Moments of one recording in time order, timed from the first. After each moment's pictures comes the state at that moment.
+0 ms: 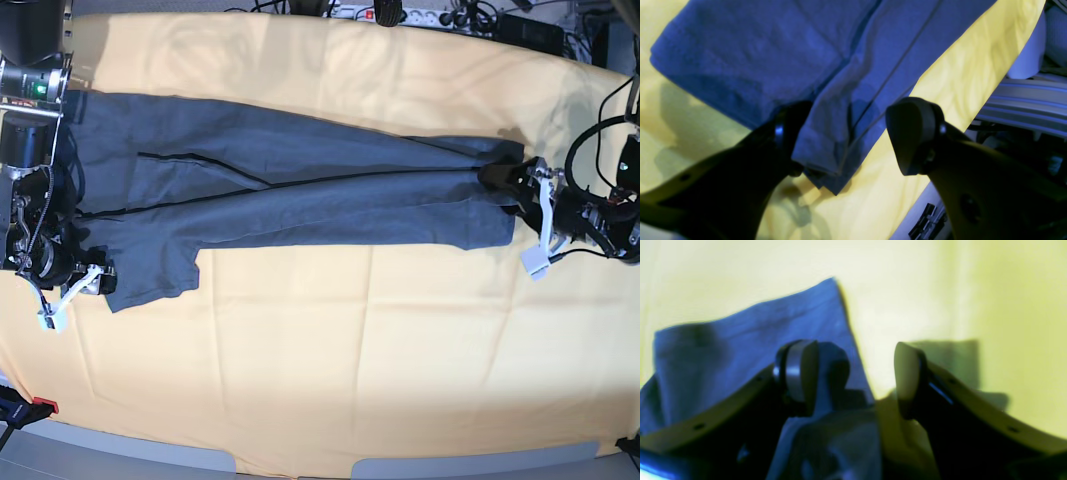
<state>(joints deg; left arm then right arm) -20.5 -51.6 23.5 76.3 -89.1 -38.8 80.3 25.7 28.9 5.7 51.2 31.1 26.9 -45.9</state>
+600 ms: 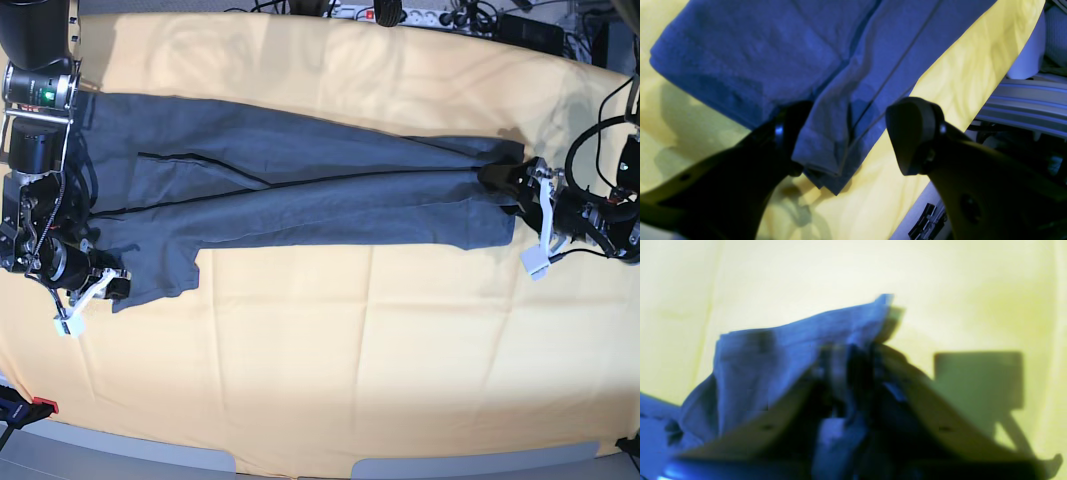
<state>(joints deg) -20.5 -51.7 23.5 76.3 -89.1 -38.8 80.4 26.9 26.6 5.8 49.6 33.9 33.2 -45.8</state>
